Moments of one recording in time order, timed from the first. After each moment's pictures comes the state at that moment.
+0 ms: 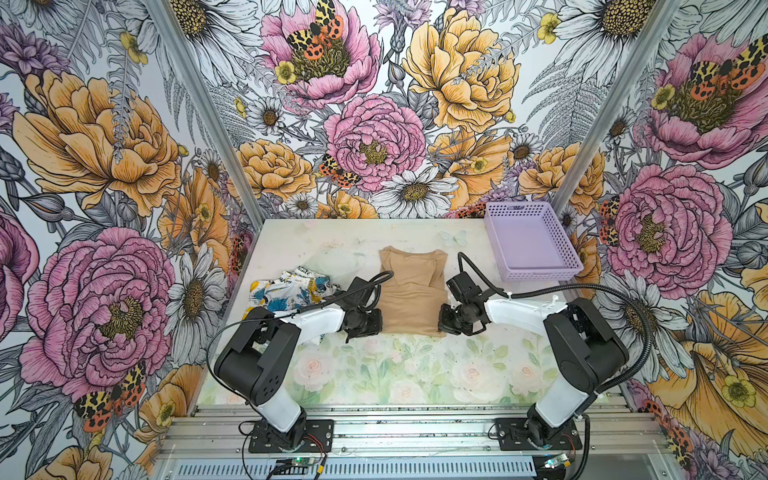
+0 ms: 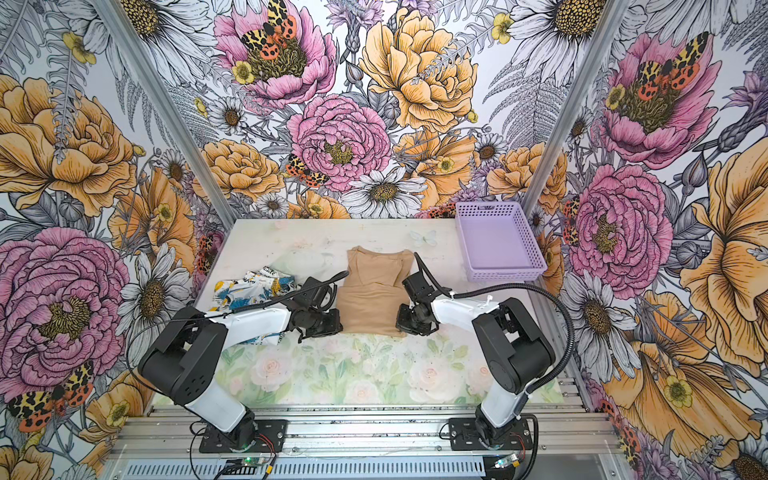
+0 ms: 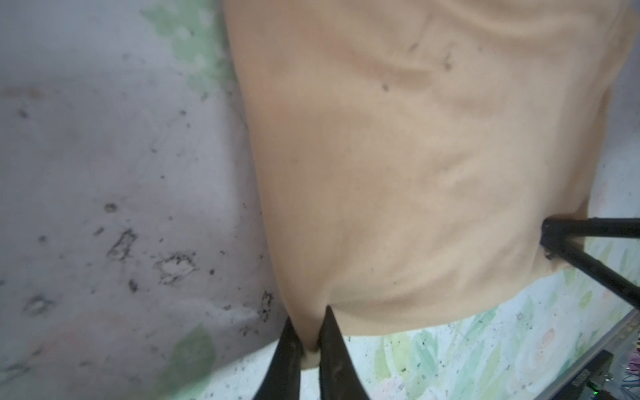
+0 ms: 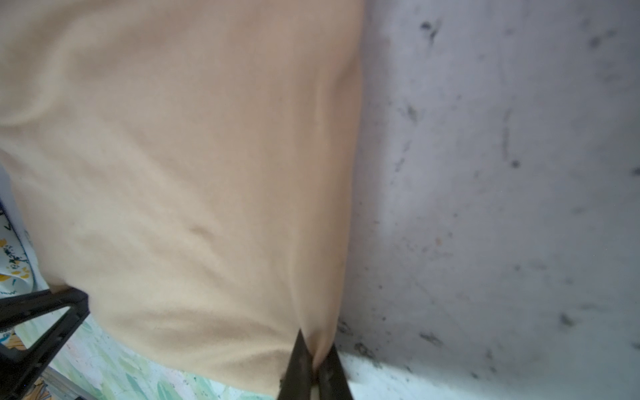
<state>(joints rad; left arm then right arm) -0.53 1.63 0.82 -0.32 0.23 -0.59 0.51 1.70 0.92 -0.46 -0.29 0.74</state>
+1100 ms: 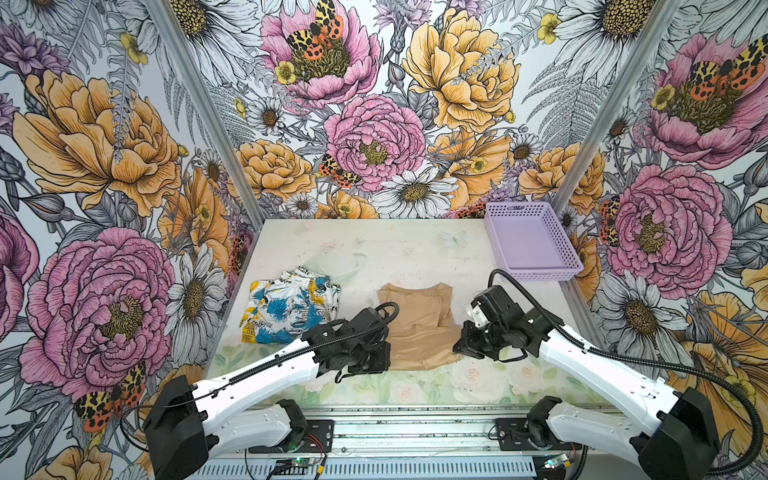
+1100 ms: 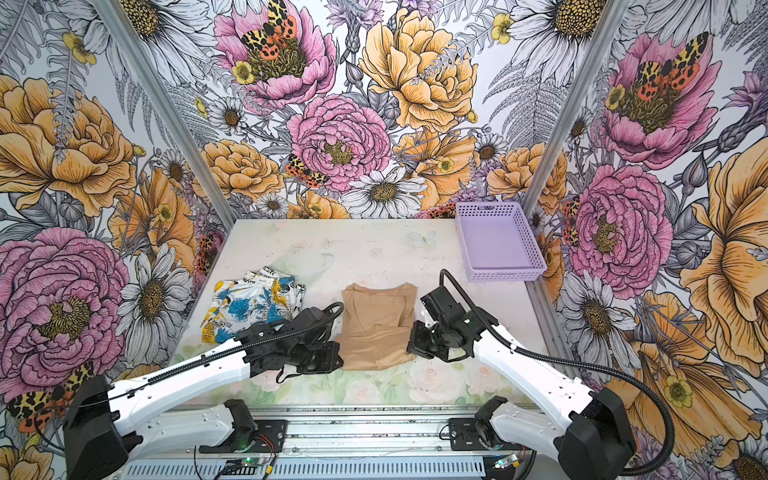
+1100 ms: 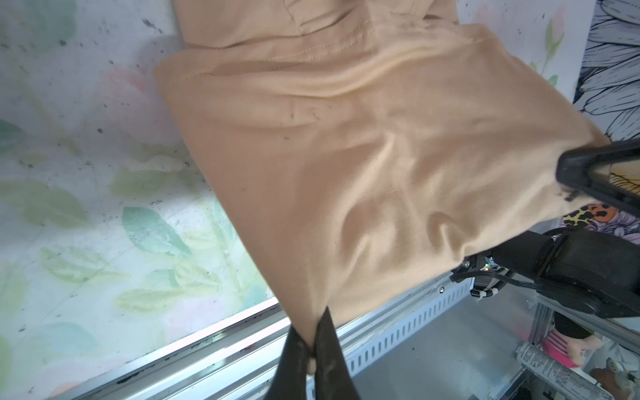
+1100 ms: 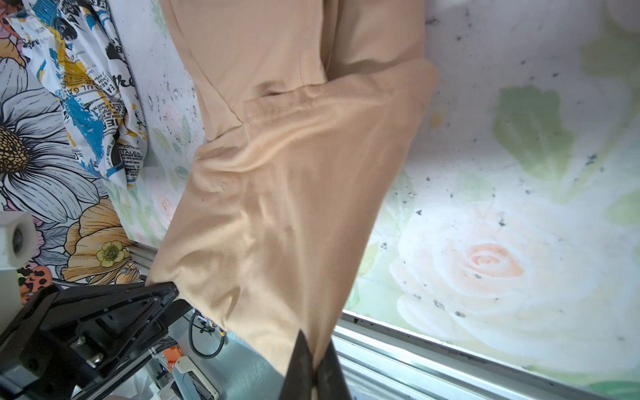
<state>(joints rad) -0.93 1.12 0.83 -0.77 0.15 -0.90 0.60 1.09 0.82 -0.87 -0.40 0.89</state>
